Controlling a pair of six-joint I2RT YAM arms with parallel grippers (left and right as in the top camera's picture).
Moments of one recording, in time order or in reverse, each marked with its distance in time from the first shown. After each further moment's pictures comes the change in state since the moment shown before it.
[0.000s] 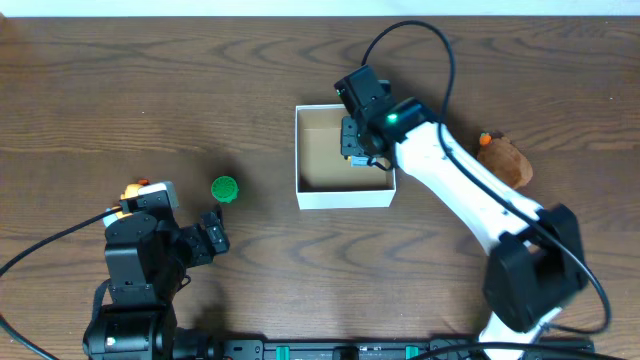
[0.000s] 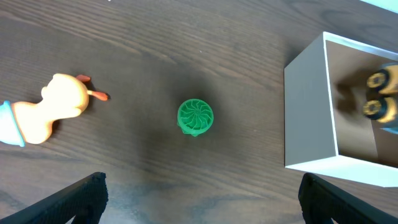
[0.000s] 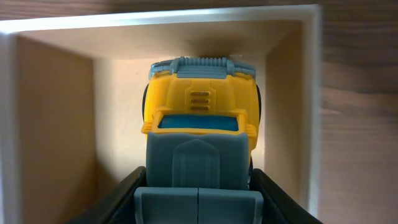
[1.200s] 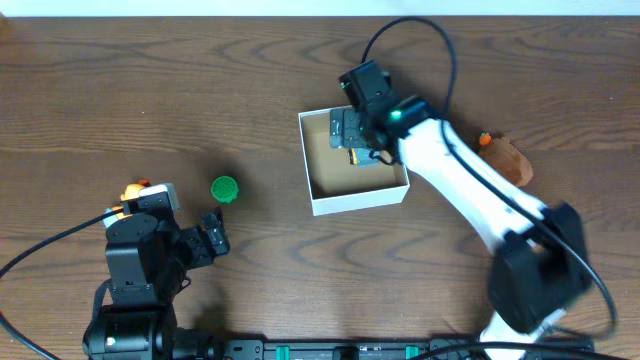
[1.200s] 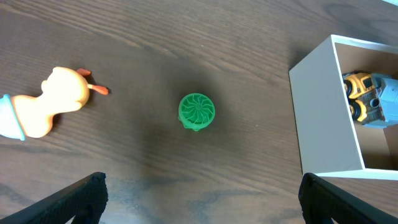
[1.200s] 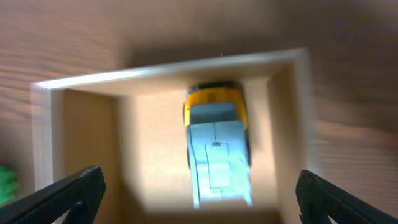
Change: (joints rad) left arm 0.000 0.000 0.000 -0.019 0.000 0.000; right arm -0.028 -0.090 -0.005 0.033 -0.004 -0.073
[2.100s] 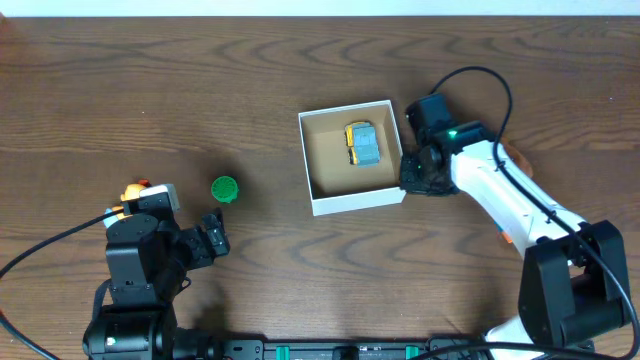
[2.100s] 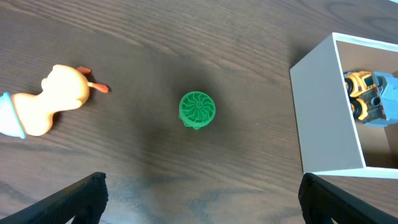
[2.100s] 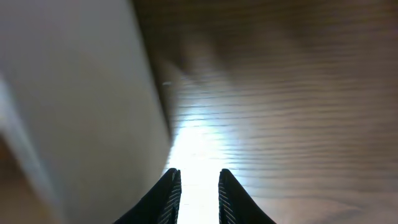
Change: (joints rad) left arm 0.000 0.000 0.000 -0.006 0.000 0.000; right arm -0.192 -0.084 -0.335 -0.115 -0.122 -0.066
